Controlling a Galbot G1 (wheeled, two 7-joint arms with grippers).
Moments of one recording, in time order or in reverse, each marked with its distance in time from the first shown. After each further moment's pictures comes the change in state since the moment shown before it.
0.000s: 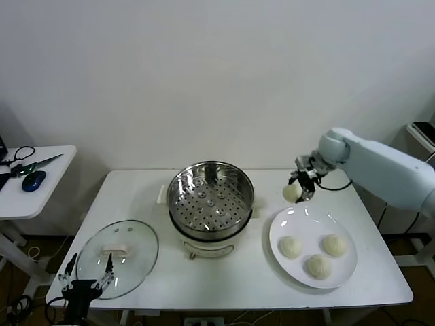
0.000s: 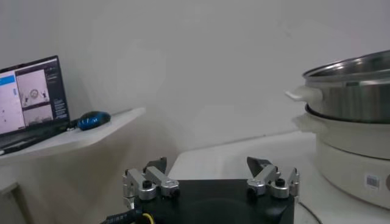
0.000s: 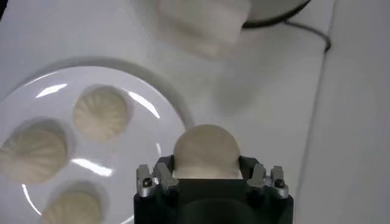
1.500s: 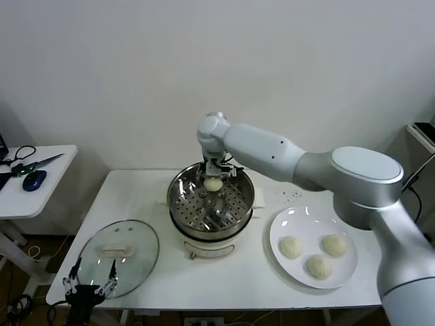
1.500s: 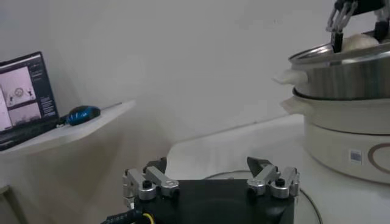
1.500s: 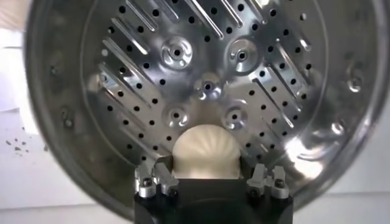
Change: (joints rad) left arm 0.013 0.016 0.008 0.014 0.041 0.006 0.016; right arm -0.144 0.584 0.079 -0.224 -0.674 0.574 0.060
